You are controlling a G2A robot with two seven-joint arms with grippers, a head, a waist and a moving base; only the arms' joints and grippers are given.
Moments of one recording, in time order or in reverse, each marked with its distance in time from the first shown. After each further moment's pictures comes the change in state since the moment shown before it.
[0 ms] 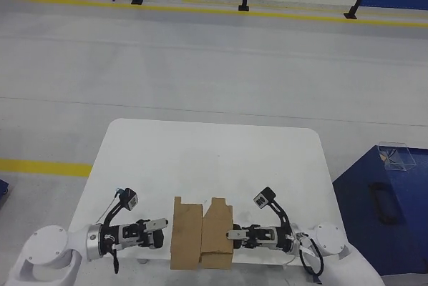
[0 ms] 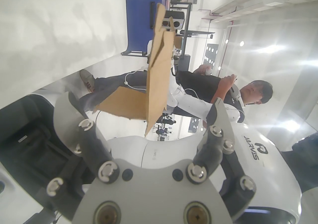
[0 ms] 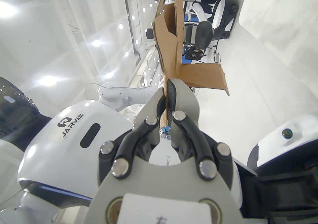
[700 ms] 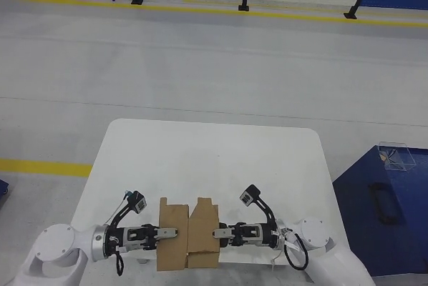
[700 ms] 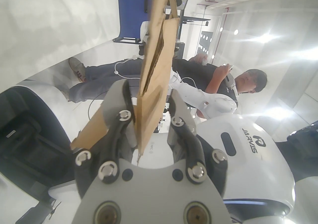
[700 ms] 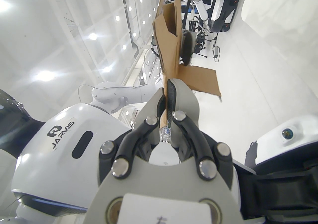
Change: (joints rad) left arm -0.020 0.023 0.036 0.048 -0.105 -0.035 -0.028; right arm 0.091 -0.037 -0.099 0.048 -0.002 0.035 -0.040
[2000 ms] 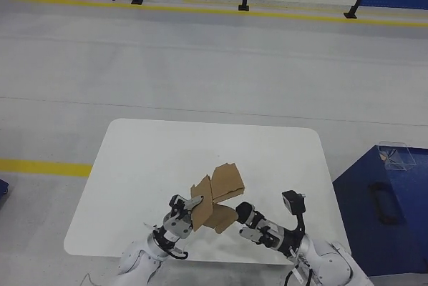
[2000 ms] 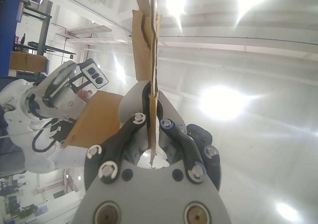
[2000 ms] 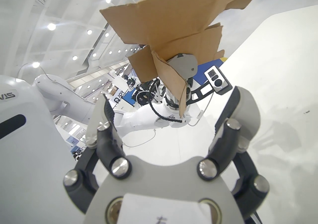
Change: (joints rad) left arm -0.125 -0.166 0.510 0.336 -0.859 -0.294 0.361; right arm -0.302 0.007 0.230 -0.223 -0.659 -0.517 -0.633
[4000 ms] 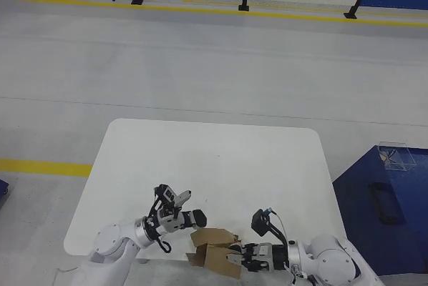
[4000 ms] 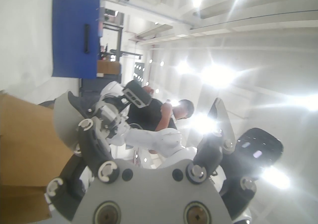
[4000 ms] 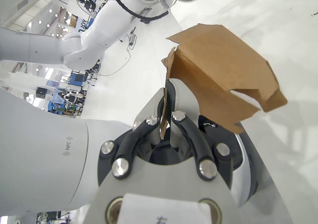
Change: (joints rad) left arm -0.035 0.030 -0.178 -0.032 0.570 0.130 -0.035; right arm -0.008 0.054 0.025 -0.140 -0.152 0.253 0.511
